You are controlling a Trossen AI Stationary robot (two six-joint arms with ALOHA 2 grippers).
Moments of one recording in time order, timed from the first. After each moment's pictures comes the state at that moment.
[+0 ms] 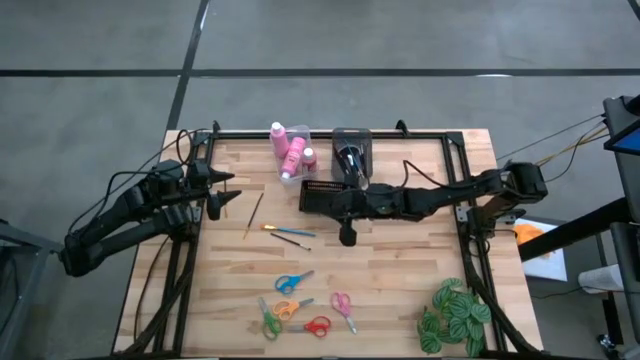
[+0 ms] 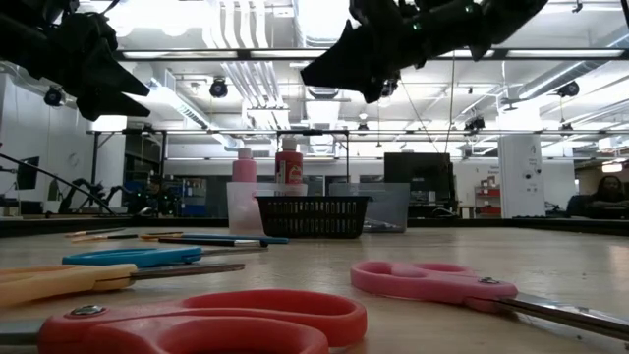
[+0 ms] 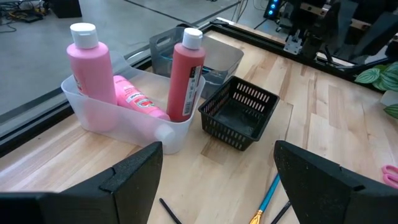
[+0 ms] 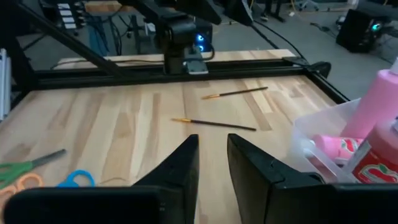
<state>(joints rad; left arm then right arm) 0.56 0.21 0.42 -0.60 0.16 -0.11 0.03 1.57 0.87 0.42 0.12 0.07</state>
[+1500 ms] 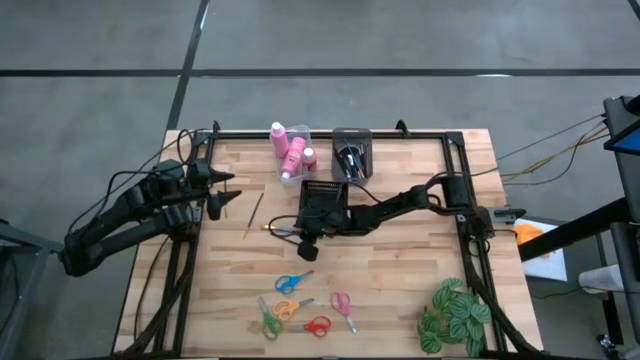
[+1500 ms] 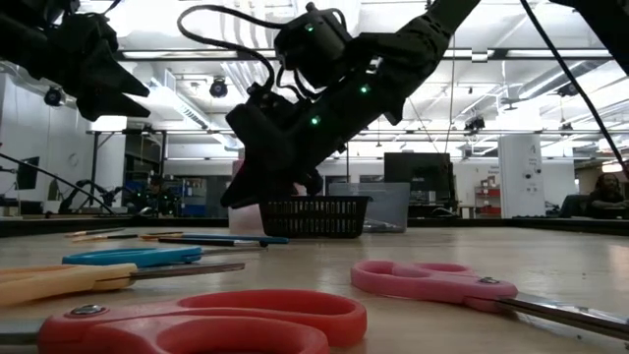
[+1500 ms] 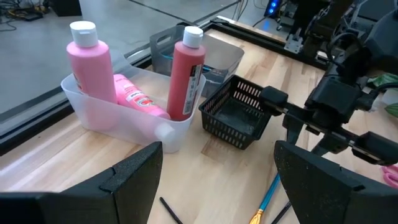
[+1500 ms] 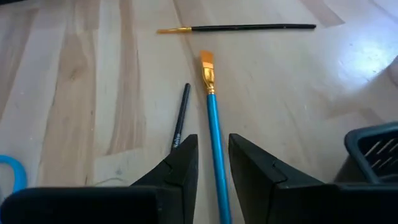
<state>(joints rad) 0.56 0.22 0.42 -0.60 0.16 -0.11 0.05 2.15 1.31 0.21 0.16 0.29</state>
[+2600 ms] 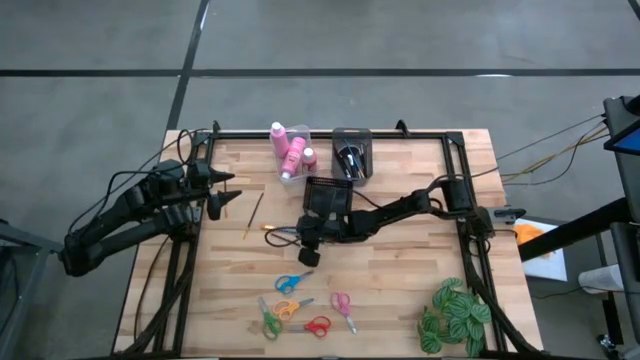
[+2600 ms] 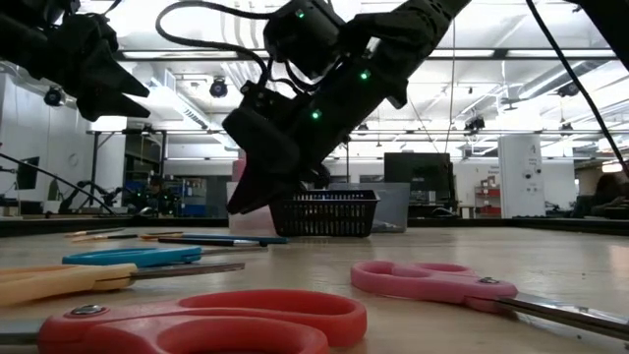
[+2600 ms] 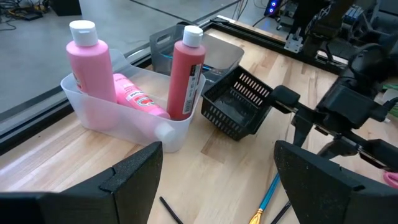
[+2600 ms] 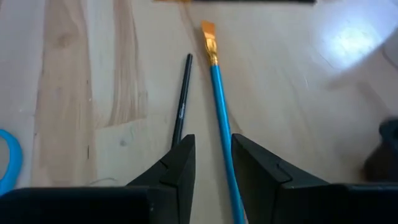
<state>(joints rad) 0.56 0.22 0.42 -0.60 0.16 -0.11 0.10 2.15 1.37 0.03 0.25 0.30</state>
